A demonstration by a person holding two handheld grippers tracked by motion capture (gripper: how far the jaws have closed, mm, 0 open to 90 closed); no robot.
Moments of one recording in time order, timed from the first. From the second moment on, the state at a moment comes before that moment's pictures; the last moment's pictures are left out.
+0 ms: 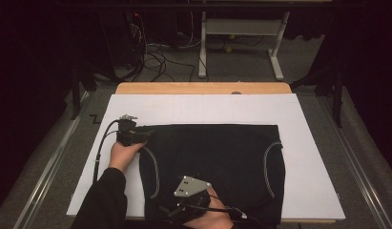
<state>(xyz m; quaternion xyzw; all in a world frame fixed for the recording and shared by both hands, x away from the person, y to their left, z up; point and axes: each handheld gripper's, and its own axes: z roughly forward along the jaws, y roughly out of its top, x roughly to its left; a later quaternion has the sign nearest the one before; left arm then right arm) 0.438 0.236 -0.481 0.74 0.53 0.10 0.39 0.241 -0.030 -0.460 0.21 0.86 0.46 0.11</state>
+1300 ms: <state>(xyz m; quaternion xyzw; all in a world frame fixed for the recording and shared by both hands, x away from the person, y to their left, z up) 0.424 0.234 -0.485 0.74 0.53 0.11 0.40 0.224 0.054 -0.480 0.18 0.91 0.36 0.11</state>
